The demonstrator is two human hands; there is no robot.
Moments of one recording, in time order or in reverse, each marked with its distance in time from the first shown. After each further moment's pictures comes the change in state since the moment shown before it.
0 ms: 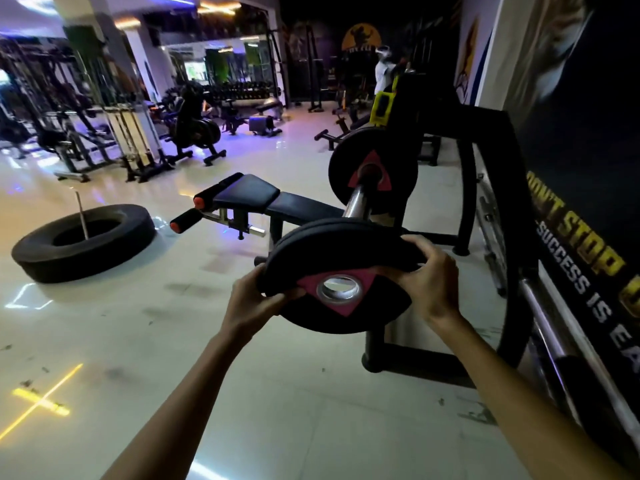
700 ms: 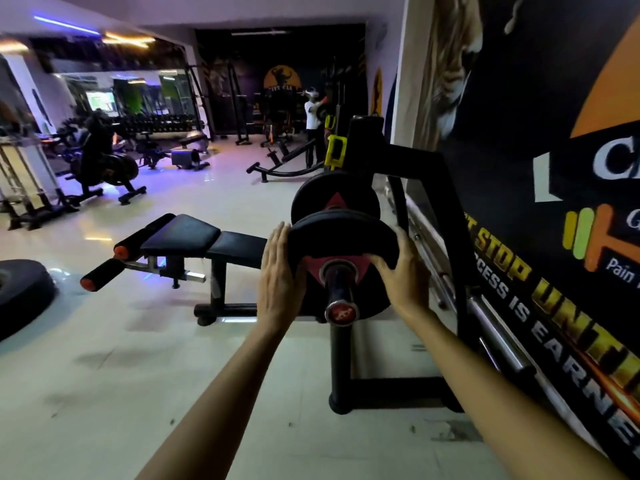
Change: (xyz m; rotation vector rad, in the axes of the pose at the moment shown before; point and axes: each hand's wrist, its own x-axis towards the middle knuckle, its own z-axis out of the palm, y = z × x) left_hand 0.134 0.008 0.066 0.241 0.105 0.405; right_hand 0.090 0.022 0.048 -0.299 0.255 -0.011
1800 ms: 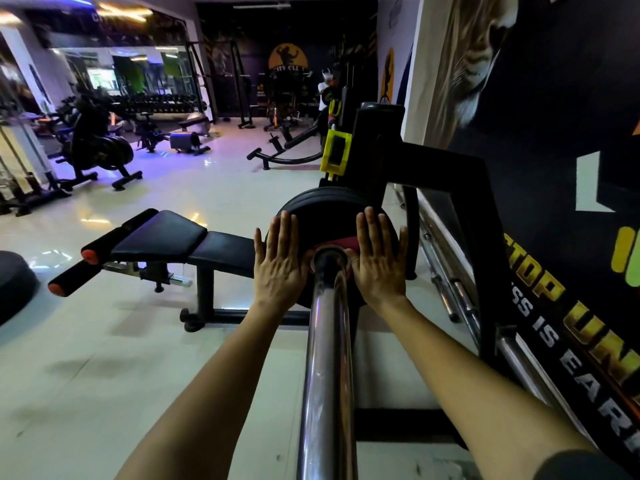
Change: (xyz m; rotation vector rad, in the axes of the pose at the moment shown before) left_hand 0.131 -0.123 0.156 0.416 -0.065 0.191; right_hand 0.157 0.117 0.150 -0.672 0.102 -0.458
